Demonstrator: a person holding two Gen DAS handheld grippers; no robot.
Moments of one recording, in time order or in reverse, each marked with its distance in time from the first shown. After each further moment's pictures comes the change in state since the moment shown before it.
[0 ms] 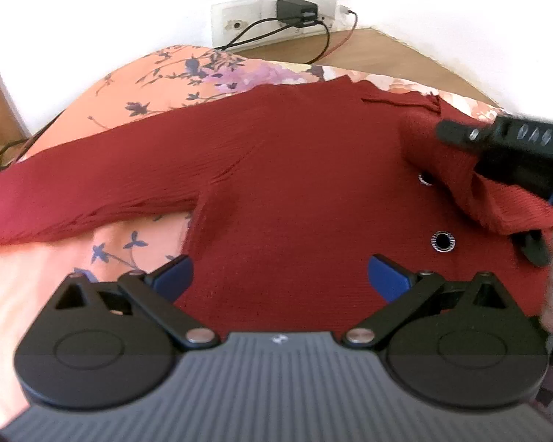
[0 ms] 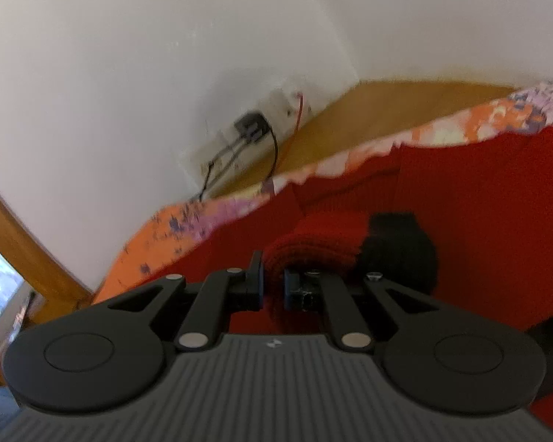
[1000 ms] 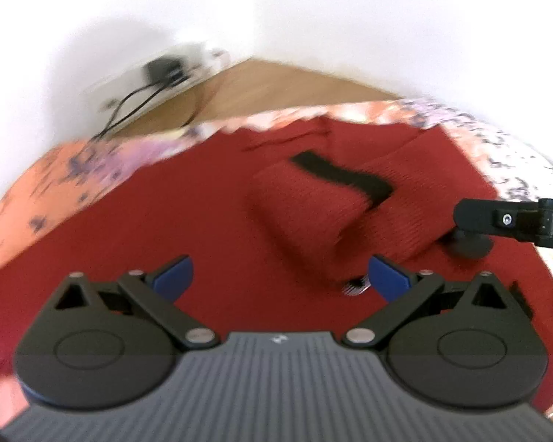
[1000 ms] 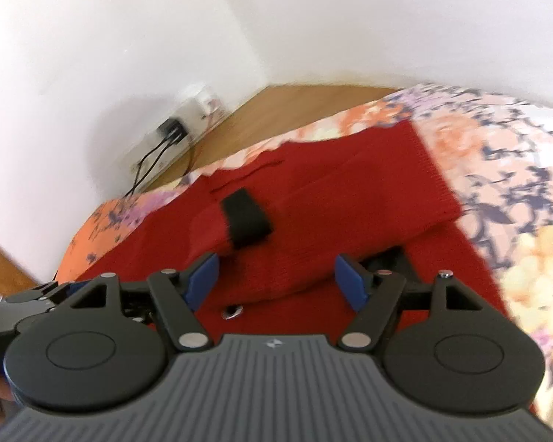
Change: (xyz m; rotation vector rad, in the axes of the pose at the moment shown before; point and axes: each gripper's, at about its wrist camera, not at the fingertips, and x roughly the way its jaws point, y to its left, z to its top) left arm 0.006 -0.066 0.031 0.332 -0.132 -0.236; right arm -0.078 -0.001 -0.013 0.079 -0.003 -0.278
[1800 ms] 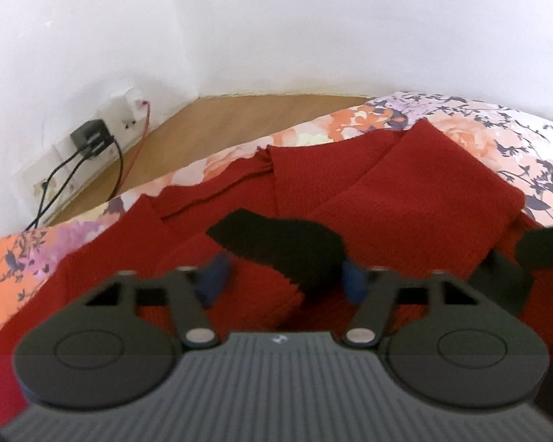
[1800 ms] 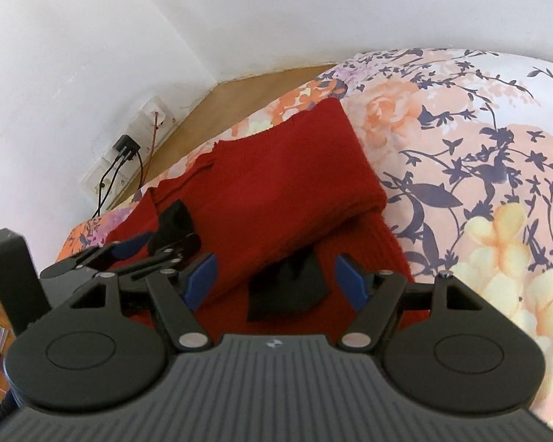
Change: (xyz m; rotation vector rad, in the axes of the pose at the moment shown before) left arm 0.087 -0.066 0.020 0.195 -0.098 0.035; right arm 0.024 -0.090 0.011 0.145 0.043 0.012
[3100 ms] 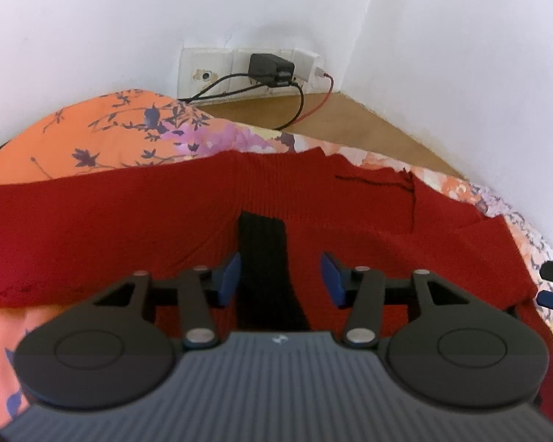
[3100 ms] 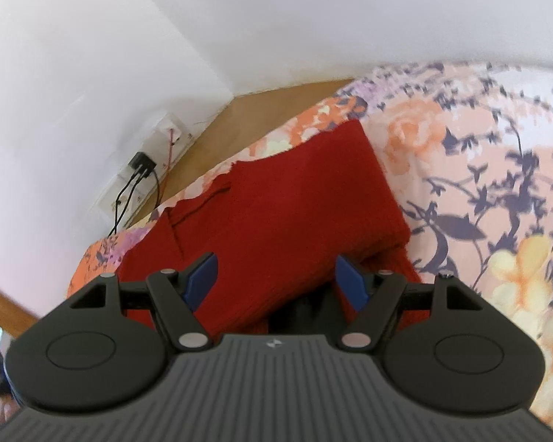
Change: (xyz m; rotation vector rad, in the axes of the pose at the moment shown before) left arm -0.079 0.142 -0.071 -0.577 -0.005 0.063; right arm 0.004 0.004 0.023 -0.020 -0.018 0.062
